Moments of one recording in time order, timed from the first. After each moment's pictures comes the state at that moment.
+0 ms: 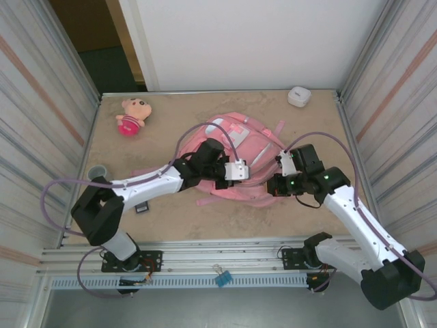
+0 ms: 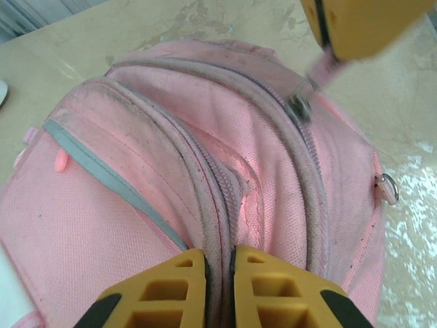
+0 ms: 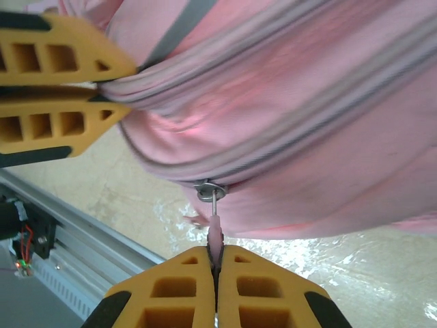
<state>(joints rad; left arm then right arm) -0.84 1.57 1.04 -0.14 0.36 0.73 0.39 0.96 0.86 -0.91 -0.38 0.37</state>
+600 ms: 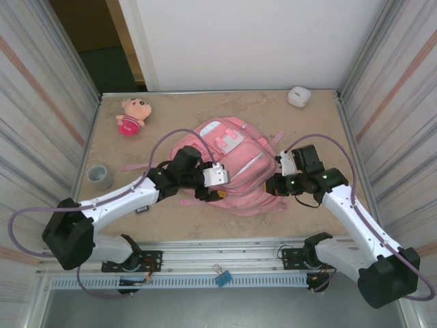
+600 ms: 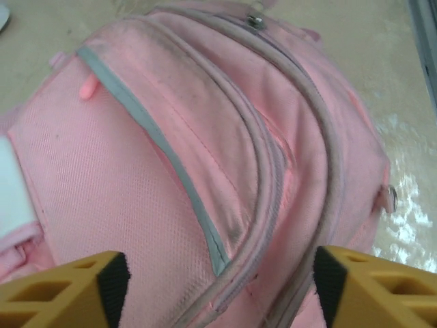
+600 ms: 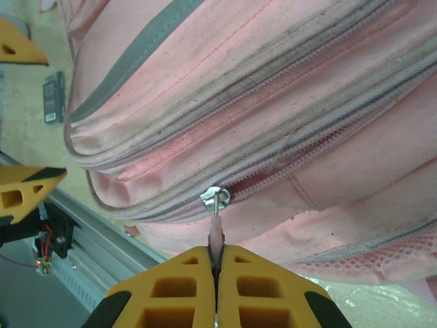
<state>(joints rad) -0.80 1.33 0.86 -0.25 0.33 0.61 0.35 0.99 0.80 -0.82 -0.48 0.35</state>
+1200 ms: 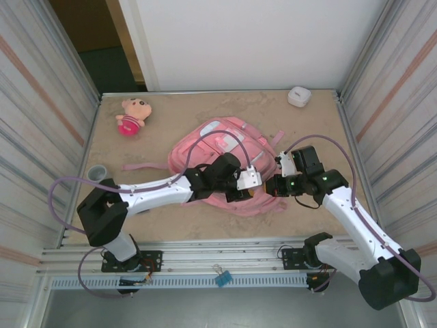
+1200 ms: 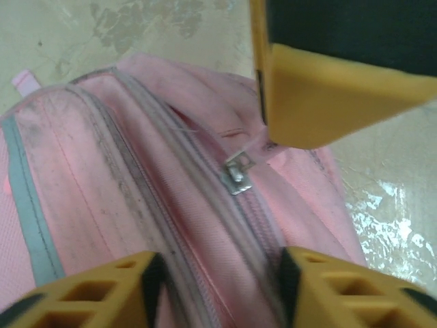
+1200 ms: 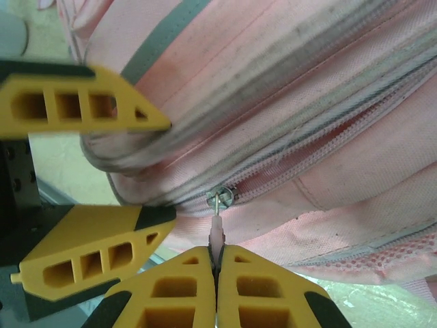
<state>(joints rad) -1.02 1.61 1.08 -0.18 0.13 0.42 0.36 0.97 0.79 -0.82 -0.47 0.35</state>
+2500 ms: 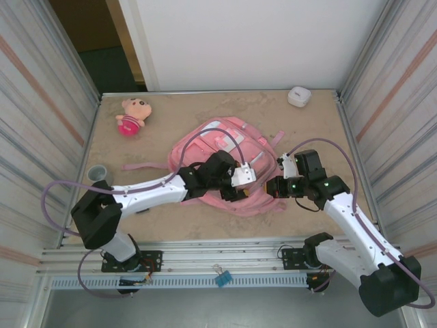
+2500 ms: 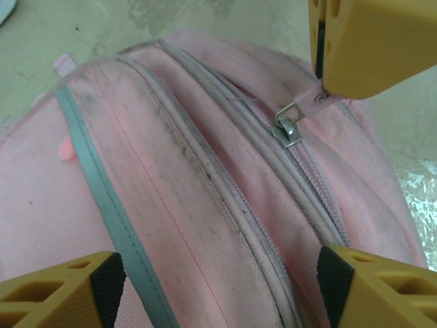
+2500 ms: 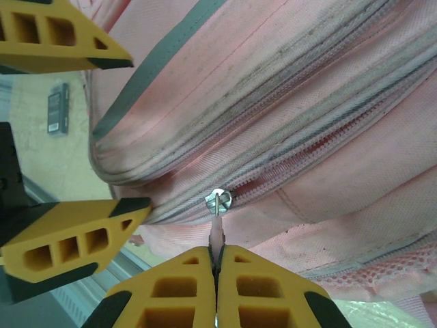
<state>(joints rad) -0.98 1.58 1.06 -0.19 0.08 0.45 0.34 0.91 0.72 -0.74 -0.48 0.36</state>
